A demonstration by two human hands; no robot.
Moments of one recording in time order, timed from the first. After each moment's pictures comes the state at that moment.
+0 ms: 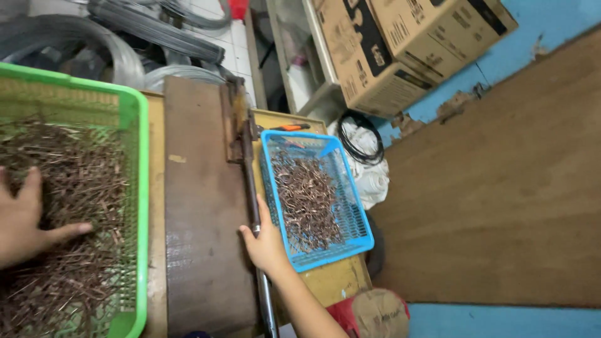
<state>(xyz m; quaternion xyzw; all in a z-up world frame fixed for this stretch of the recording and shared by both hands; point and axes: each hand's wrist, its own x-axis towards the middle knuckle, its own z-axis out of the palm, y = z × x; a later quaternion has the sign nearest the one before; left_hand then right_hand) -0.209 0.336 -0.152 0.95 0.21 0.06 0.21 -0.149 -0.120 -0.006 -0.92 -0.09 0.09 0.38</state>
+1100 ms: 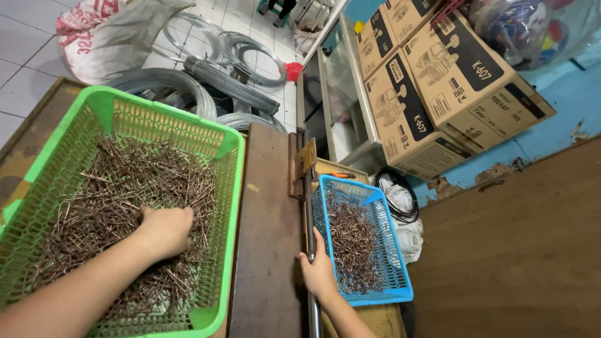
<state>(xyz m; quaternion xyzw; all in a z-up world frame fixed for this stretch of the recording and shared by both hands) -0.224 0.262 0.032 0.95 0.07 -0.29 0.11 -0.143 -0.114 -0.006 -0.95 -0.01 0.11 0.29</state>
